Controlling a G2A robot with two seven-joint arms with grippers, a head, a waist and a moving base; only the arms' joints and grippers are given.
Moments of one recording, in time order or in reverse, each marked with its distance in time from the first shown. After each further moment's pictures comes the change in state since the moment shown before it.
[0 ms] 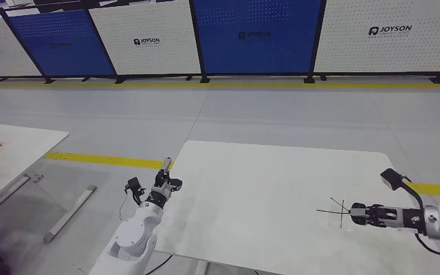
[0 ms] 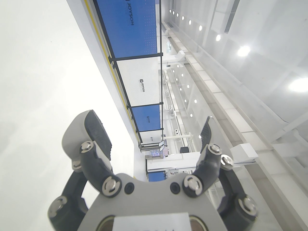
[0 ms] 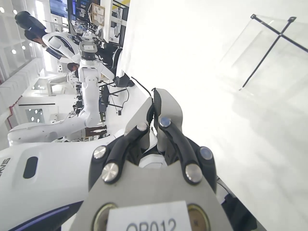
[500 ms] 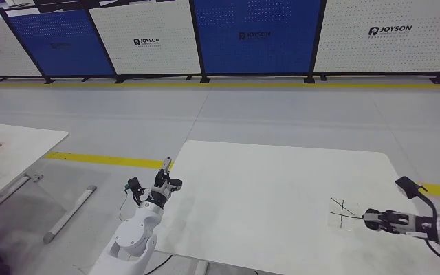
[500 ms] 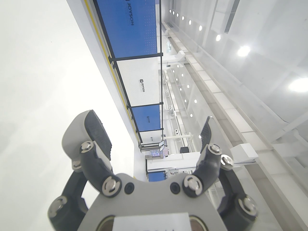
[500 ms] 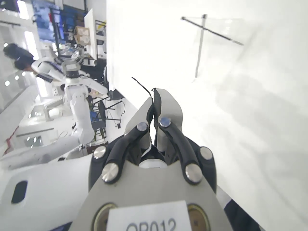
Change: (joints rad) left arm 0.000 0.000 0.000 0.000 0.000 0.000 0.000; right arm -0.046 0.015 0.065 0.078 -0.015 -0.025 0.000
